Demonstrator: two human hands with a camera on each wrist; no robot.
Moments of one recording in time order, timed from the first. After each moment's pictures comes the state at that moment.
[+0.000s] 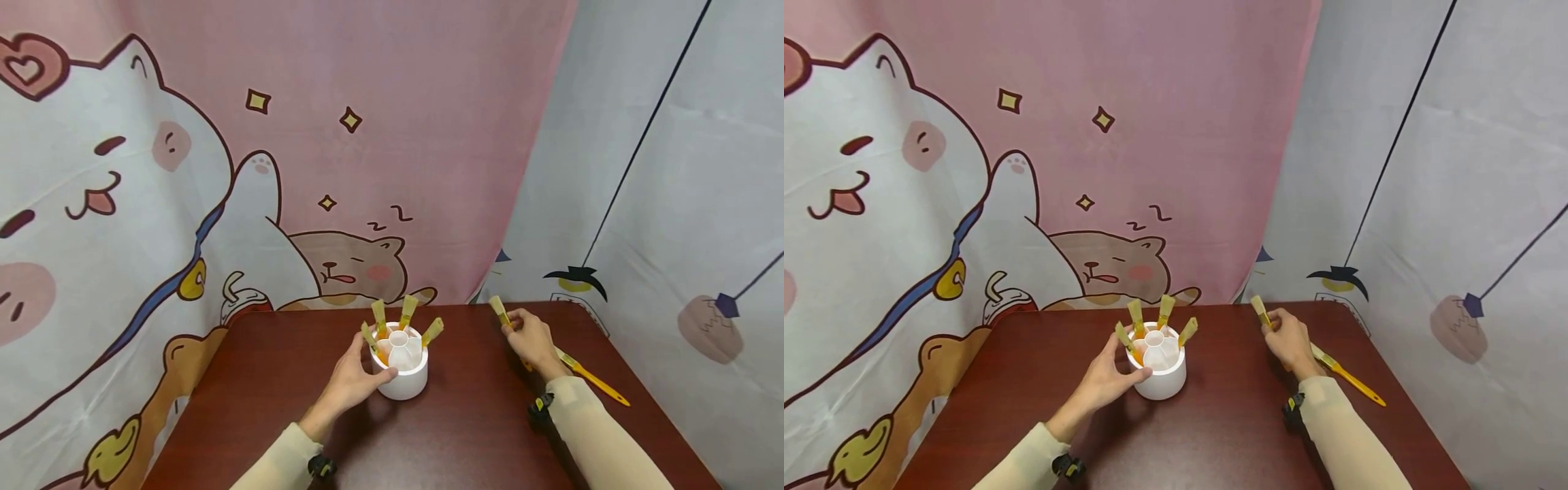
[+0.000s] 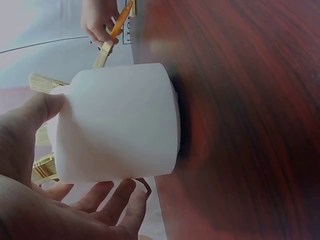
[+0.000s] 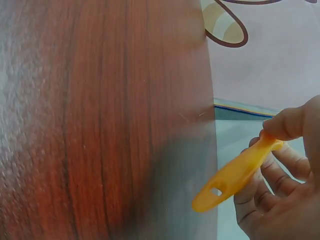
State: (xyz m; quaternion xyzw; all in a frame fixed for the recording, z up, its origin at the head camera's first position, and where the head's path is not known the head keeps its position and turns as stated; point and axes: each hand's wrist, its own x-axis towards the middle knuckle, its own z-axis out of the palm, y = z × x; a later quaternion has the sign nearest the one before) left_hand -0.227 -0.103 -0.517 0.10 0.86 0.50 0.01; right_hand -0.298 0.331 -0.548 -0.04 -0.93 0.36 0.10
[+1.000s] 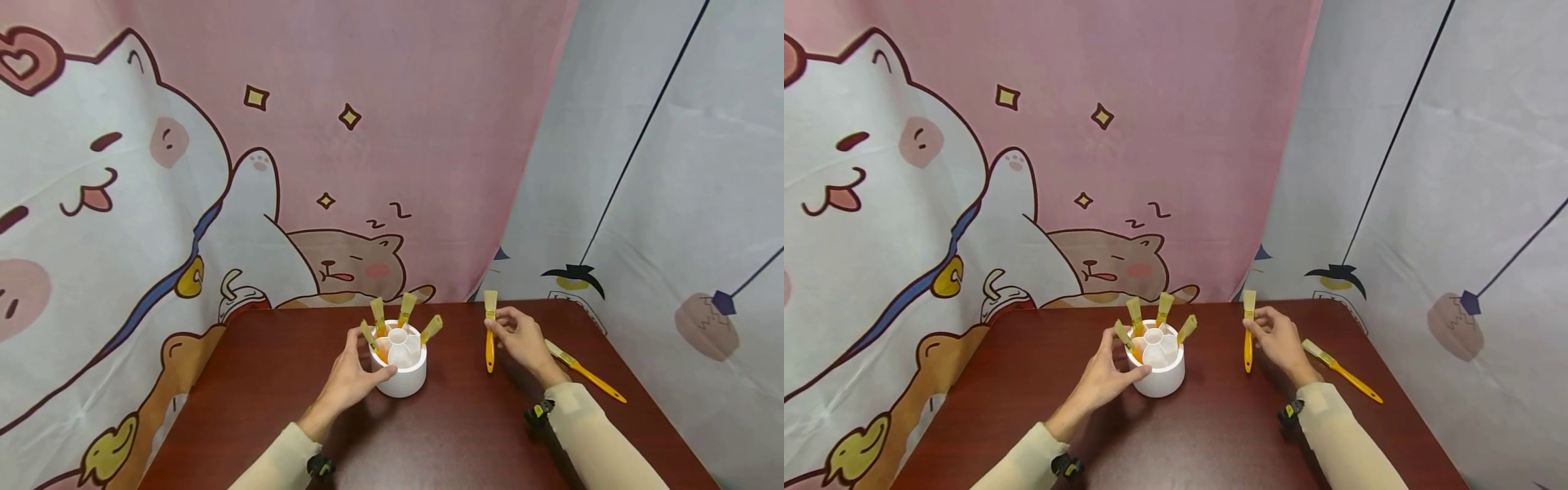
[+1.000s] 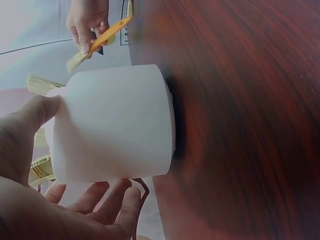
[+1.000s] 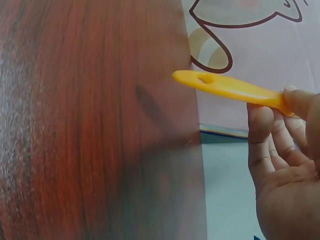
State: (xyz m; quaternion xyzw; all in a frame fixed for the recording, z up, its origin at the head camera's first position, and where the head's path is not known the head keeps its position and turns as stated) left_hand -0.227 -0.104 -0.519 0.11 0.85 0.51 -0.01; right_hand -0.282 0.310 -0.539 0.03 -0.87 0.48 0.10
